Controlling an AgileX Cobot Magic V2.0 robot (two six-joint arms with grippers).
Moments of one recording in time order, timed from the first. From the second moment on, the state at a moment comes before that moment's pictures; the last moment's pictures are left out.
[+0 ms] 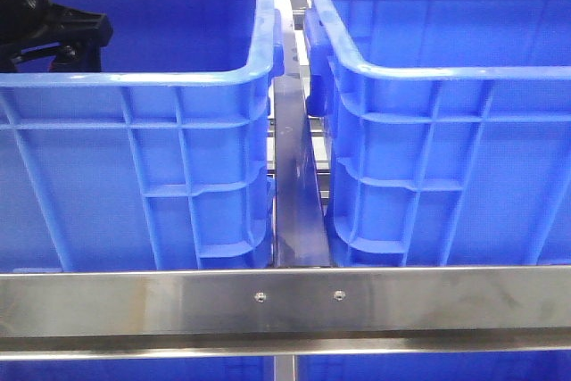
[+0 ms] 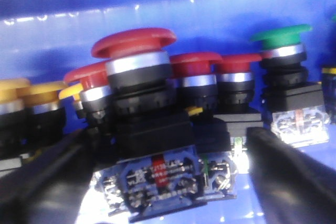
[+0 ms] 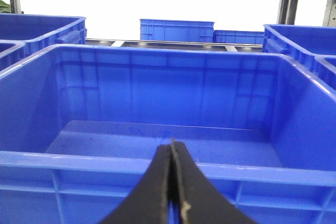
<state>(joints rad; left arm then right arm) -0.22 1.72 -1.28 0.02 0.63 -0.14 0.05 -0.01 0.03 -0.01 -0.09 0.02</state>
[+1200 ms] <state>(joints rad) -0.22 1.14 -1.14 -0.45 0.87 0.55 0.05 -0.01 0.03 -0.01 -0.09 0.02</state>
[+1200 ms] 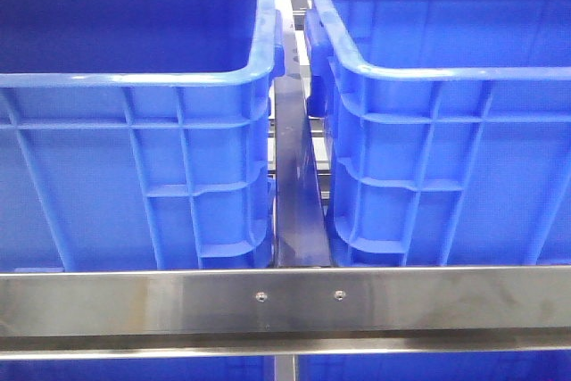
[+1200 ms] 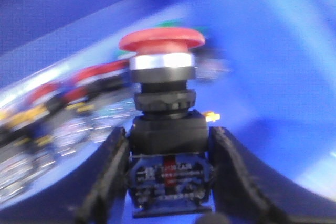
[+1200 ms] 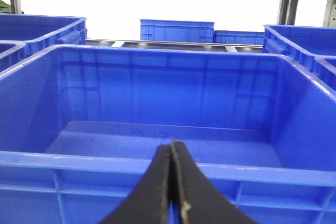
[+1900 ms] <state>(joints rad) -0.35 1.09 -1.13 -0.82 1.02 0.96 0.05 -0.01 0.03 -0.01 -0.13 0.10</state>
